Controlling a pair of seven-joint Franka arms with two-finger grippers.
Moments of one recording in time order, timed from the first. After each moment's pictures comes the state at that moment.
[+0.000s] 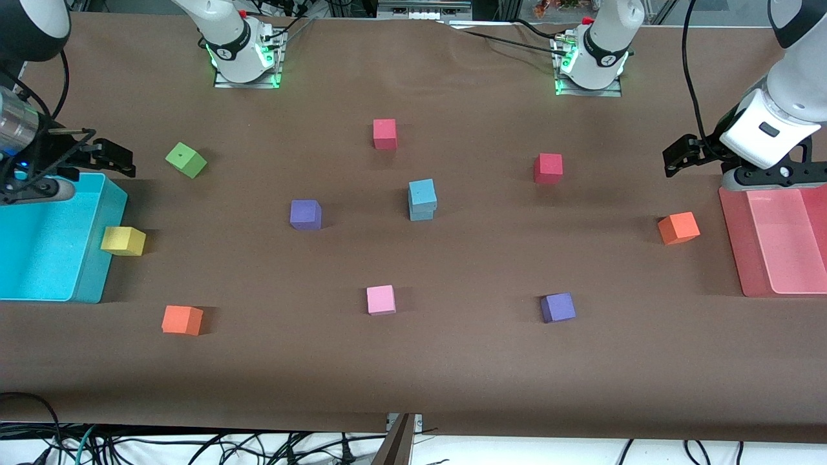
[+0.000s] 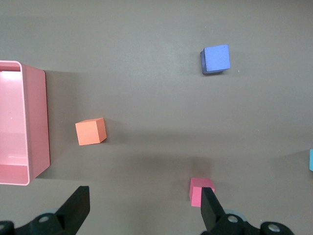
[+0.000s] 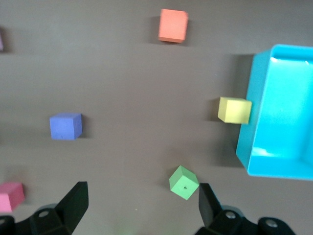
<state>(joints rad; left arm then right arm) -0.16 0.01 0.06 -1.67 0.05 1.63 -0.16 0.04 0.10 -0.02 -1.54 -0.03 1.55 0.02</state>
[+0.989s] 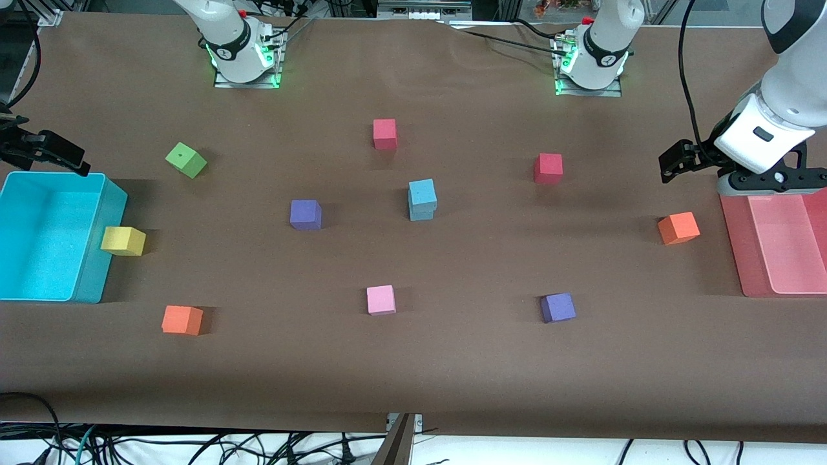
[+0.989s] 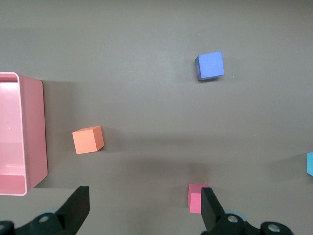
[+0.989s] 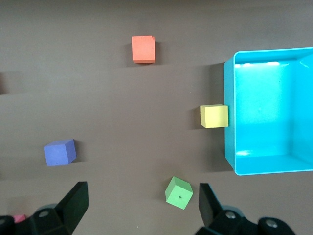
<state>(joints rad) -0.16 0.02 0.05 -1.65 0.05 1.65 -0.15 -0.05 0.06 0.01 -1.55 -0.03 1.61 0.03</state>
